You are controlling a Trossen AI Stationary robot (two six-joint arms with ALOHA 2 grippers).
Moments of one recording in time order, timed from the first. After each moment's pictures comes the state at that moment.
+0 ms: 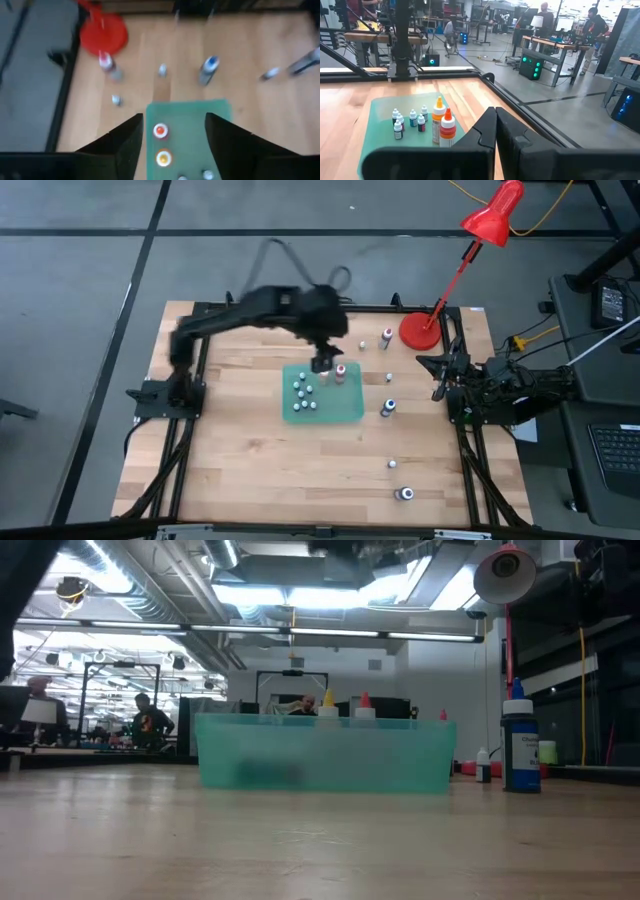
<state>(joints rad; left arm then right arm) 0.16 1.92 2.27 -1.18 0.02 0.12 0.14 0.03 0.26 -0.26 0.55 -0.08</state>
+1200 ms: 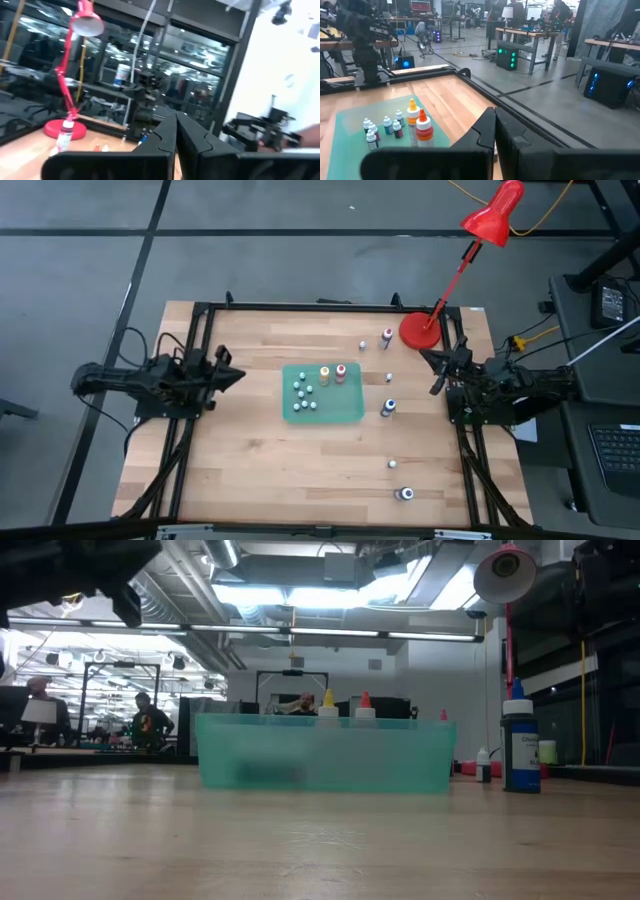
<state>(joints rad) -0.03 0.11 0.06 0.38 -0.06 -0.30 0.14 0.03 0.26 -0.29 0.70 0.02</state>
